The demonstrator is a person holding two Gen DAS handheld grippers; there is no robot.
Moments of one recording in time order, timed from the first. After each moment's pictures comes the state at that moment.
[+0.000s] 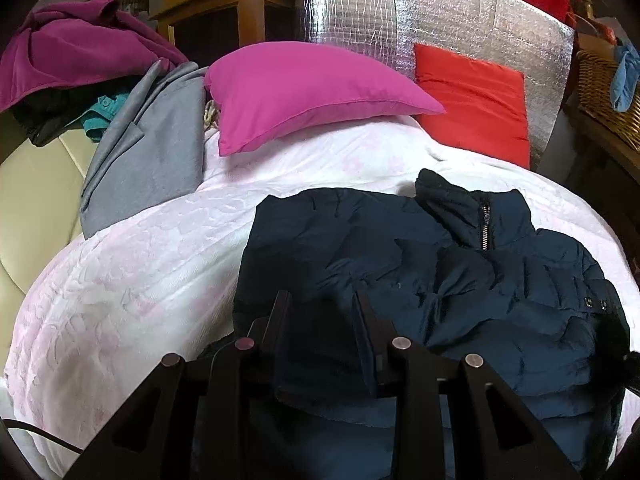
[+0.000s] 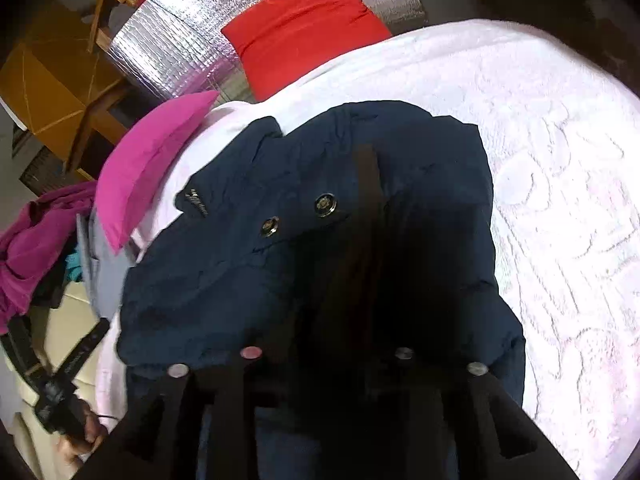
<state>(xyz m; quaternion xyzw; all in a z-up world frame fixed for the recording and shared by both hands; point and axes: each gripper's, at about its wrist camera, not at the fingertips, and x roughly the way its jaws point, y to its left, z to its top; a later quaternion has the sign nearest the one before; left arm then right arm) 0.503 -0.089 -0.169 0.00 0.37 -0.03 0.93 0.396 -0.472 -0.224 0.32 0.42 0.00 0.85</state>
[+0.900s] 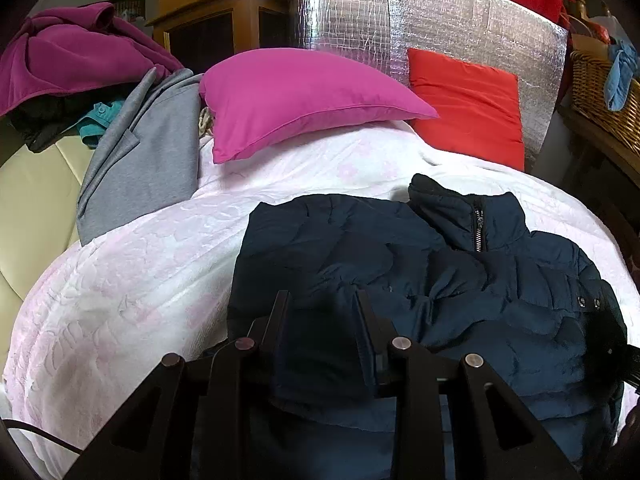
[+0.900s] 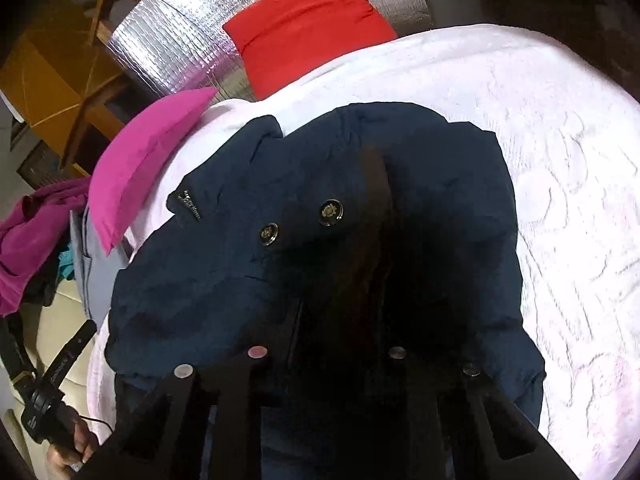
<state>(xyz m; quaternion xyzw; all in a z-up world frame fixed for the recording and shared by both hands) 0.503 -0.092 -0.168 0.00 0.36 -0.03 0.93 0.420 -0.463 -0.231 0.29 0.43 -0.02 0.86</state>
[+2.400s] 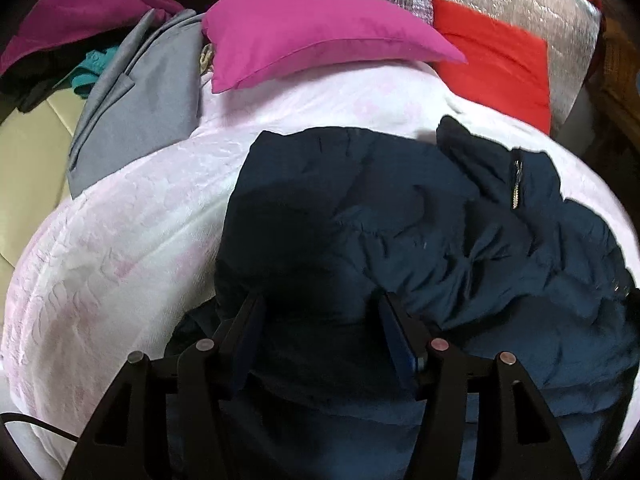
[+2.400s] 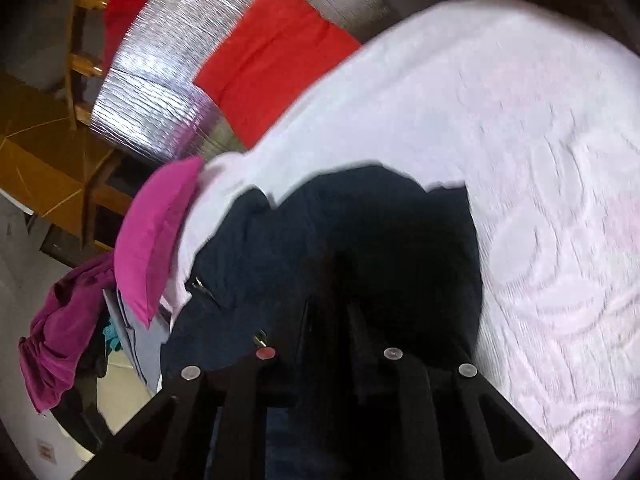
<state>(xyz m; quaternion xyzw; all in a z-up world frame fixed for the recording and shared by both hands) 0.527 -0.095 -0.206 0.00 0.46 -0.01 0.89 0.430 -0.531 -0.228 0.42 0.39 -0.01 0.82</state>
